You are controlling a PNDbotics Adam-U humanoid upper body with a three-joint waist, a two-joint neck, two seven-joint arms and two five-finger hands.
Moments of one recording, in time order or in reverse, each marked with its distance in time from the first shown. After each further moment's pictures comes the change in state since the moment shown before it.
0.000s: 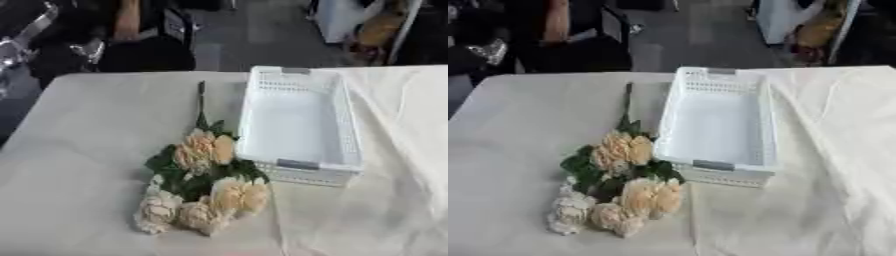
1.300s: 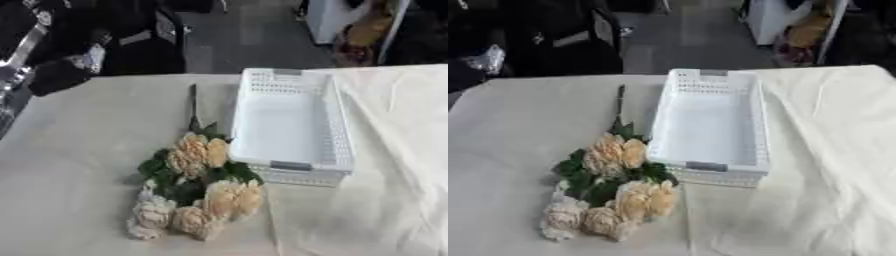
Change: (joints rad) left arm 0.031 -0.205 0.065 -0.014 -0.061 -0.132 0.076; right arm -0.003 0.177 -0.019 -0.110 0.145 0.040 0.036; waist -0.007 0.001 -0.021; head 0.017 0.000
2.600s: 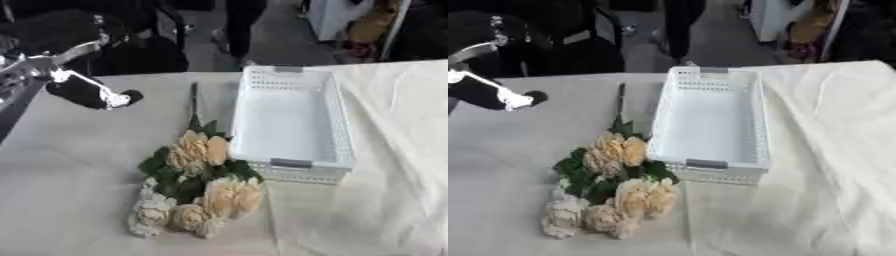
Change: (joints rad) left arm -0.141 0.301 -0.232 0.009 -0.051 -0.094 -0.426; right arm 0.000 -0.001 0.013 0.000 0.000 0.011 0.031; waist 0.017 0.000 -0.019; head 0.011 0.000
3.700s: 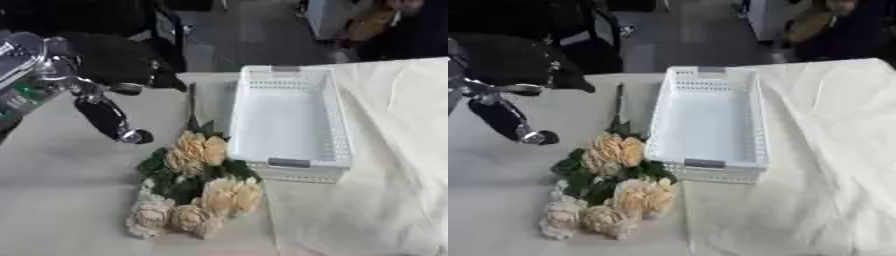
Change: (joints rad) left arm -0.191 0.005 -0.211 -0.008 -0.177 -0.329 -0.171; right arm -0.001 0.000 0.014 0.000 -0.015 0.000 0.033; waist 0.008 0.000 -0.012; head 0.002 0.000
